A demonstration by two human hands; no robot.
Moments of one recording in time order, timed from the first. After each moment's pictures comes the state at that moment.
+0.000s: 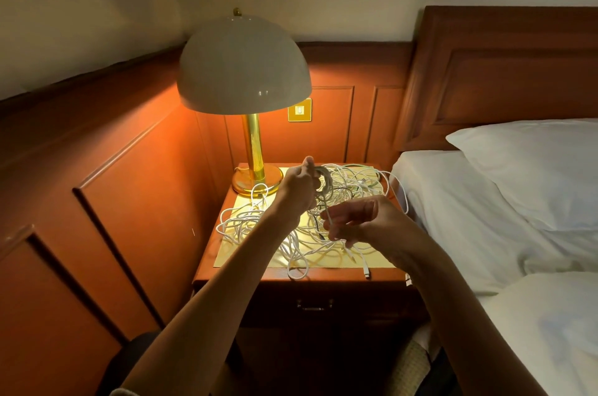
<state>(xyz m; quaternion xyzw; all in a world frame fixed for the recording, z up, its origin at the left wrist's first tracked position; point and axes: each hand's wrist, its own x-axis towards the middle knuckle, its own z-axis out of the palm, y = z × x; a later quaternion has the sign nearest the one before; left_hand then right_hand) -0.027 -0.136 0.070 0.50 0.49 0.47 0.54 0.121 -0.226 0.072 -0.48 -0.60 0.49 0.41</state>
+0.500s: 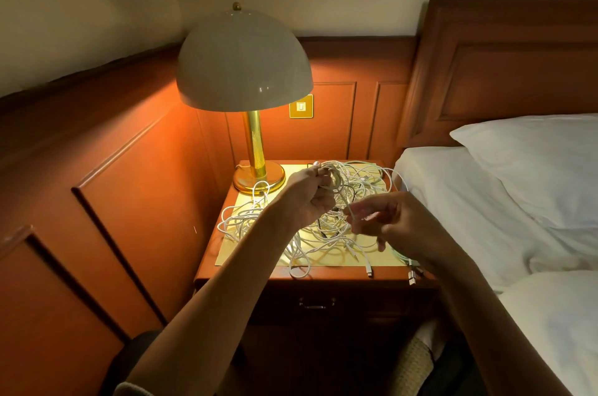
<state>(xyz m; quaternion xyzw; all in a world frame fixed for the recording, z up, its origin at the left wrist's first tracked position) -0.020 -0.134 0.075 0.29 0.36 0.41 0.79 0.147 -0.225 0.066 -0.52 -0.65 0.37 0.41</state>
